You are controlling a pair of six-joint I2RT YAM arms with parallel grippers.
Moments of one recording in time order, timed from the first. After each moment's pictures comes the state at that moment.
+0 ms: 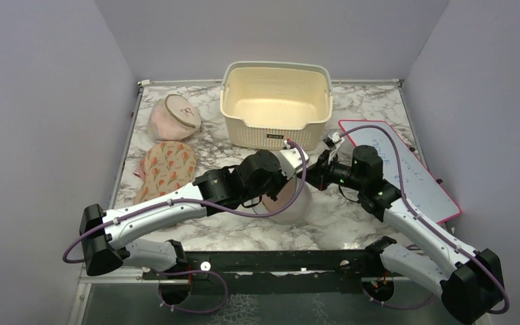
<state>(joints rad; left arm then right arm) -1.14 1.25 1.14 -0.42 -0.20 -0.05 0.48 0.94 0.57 0.07 -0.54 0.22</state>
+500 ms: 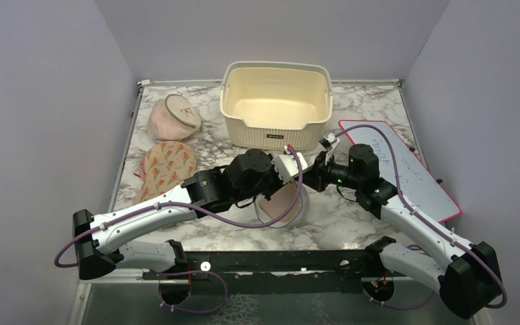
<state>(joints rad) -1.15 1.19 1.15 -0.43 -0.14 0.12 0.48 0.98 0.57 0.07 -0.58 0.22</state>
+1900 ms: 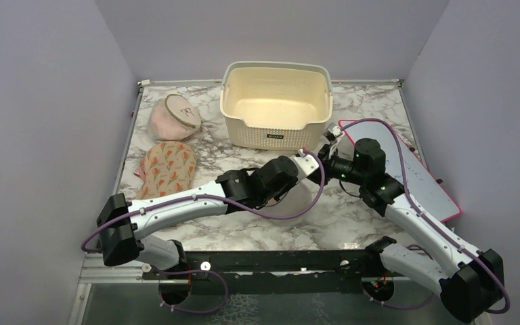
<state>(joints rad) -1.17 1.40 1.16 -0.46 -0.37 0.04 0.48 0.95 0.66 0.00 -0.59 0.22</state>
